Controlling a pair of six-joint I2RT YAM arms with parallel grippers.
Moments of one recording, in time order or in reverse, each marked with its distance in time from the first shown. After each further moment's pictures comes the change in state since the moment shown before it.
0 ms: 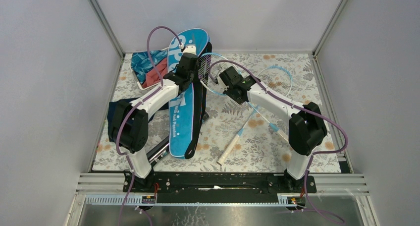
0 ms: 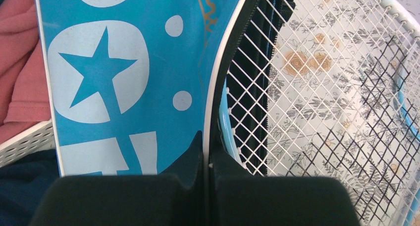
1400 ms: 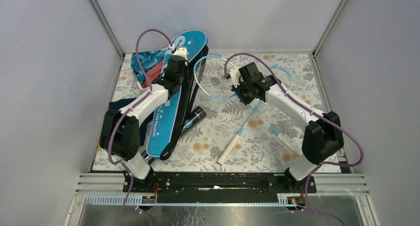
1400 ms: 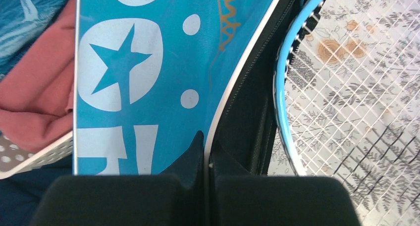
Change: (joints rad) left arm 0.083 -0.124 -0.138 0.044 0.037 0.115; right arm -0.140 -0.171 -0.143 0.071 -0.398 0.053
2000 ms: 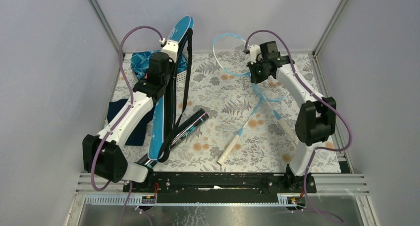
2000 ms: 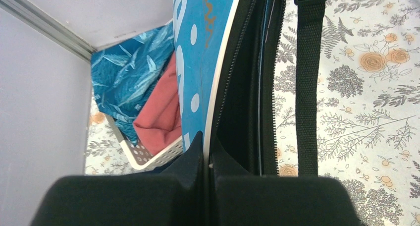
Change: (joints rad) left arm 0.027 -0.241 -0.027 -0.051 -0.063 0.316; right arm -0.271 0.189 0.284 -0.020 -0.179 0.019
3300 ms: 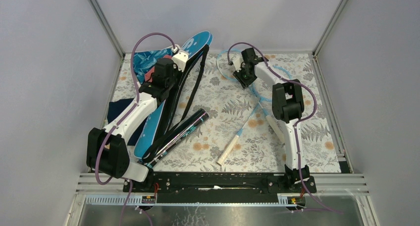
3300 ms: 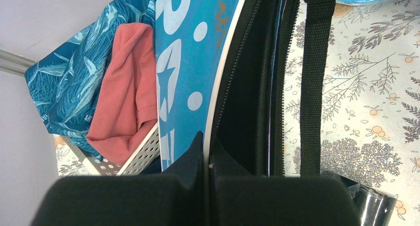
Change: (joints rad) left arm 0.005 0.027 -0.082 0.029 0.187 0.120; right arm 0.032 0.571 0.373 -0.014 0.115 -0.240
